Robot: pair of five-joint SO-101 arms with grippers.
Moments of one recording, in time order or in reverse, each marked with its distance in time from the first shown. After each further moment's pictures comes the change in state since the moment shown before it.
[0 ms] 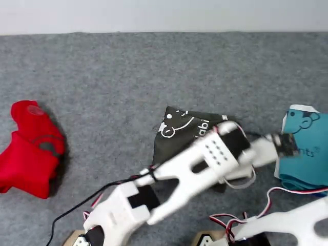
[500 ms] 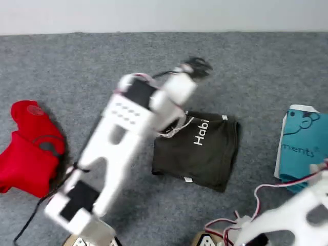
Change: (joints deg) left arm -29.7 -30.4 22.1 0.4 0.0; right arm -16.6 0.0 0.1 0.1 -5.5
